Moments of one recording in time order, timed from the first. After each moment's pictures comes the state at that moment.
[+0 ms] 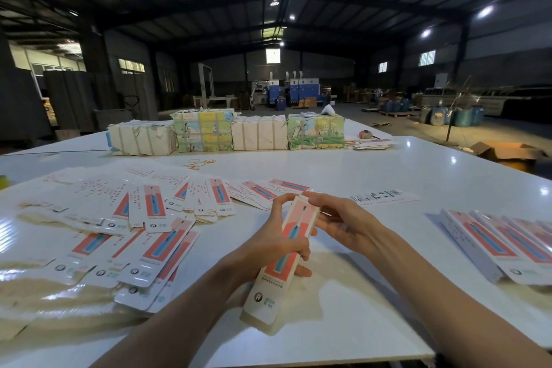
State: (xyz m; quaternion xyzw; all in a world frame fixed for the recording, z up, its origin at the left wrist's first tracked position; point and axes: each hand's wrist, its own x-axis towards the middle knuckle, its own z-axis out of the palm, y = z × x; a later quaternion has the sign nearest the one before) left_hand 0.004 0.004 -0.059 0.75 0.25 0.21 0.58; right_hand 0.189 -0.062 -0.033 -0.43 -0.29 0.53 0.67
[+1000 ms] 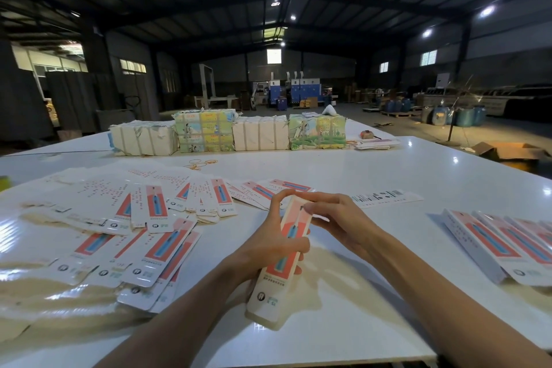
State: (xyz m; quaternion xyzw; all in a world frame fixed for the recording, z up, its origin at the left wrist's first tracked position) left_hand -0.004 -0.001 -0.057 0.77 0.24 0.27 0.53; right_hand 0.179 -0.067 -0.033 -0.45 -0.47 0.45 0.61
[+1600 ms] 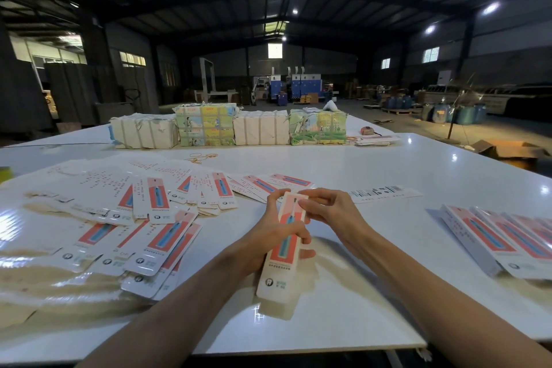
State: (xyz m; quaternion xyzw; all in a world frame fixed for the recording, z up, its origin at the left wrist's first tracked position) left_hand 0.003 -0.001 -0.055 0.66 0.31 0.26 0.63; right_hand 0.175 -0.062 -0.045 -0.49 -0.49 0.34 0.63
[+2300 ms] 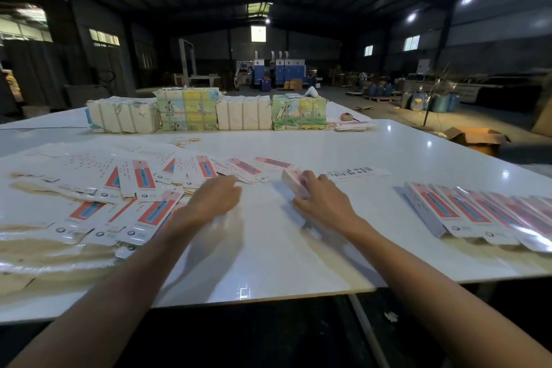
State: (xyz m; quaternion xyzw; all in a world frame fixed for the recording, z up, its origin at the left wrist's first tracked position) left_hand -0.050 0.014 -0.010 0.85 0.50 0.14 0.14; right_hand 0.167 -0.106 -0.039 -0.79 -0.56 -0.01 0.25
